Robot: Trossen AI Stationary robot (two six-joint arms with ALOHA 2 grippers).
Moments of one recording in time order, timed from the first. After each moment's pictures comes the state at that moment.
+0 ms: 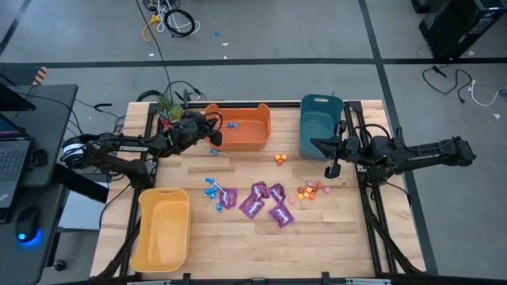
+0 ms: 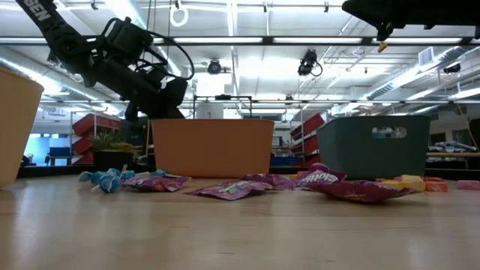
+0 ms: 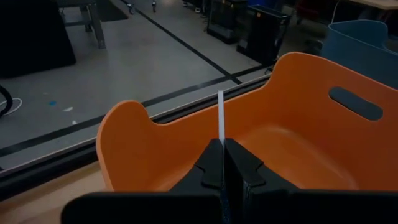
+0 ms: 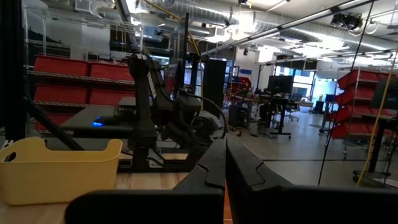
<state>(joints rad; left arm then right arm) 0.44 1.25 0.42 0.49 -0.44 -0.29 0.05 0.58 0.33 0.45 0.29 -0.16</state>
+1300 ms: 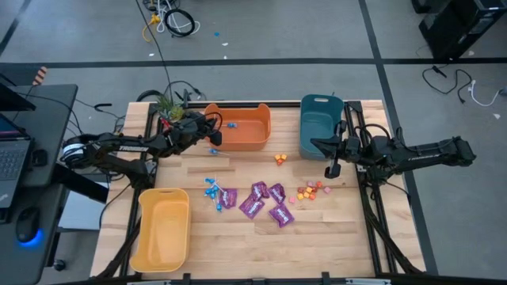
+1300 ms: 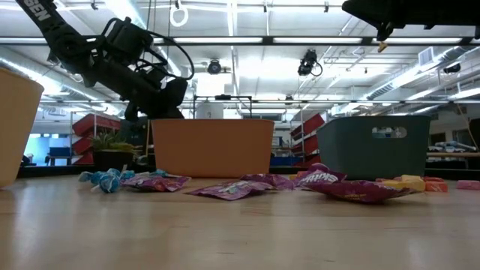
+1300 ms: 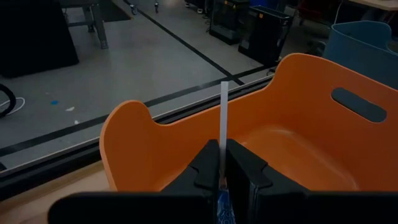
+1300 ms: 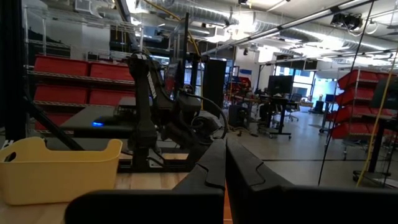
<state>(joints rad) 0.44 1.25 0.42 0.49 -0.45 -0.29 0.05 0.58 0.33 0.45 0.29 -0.16</state>
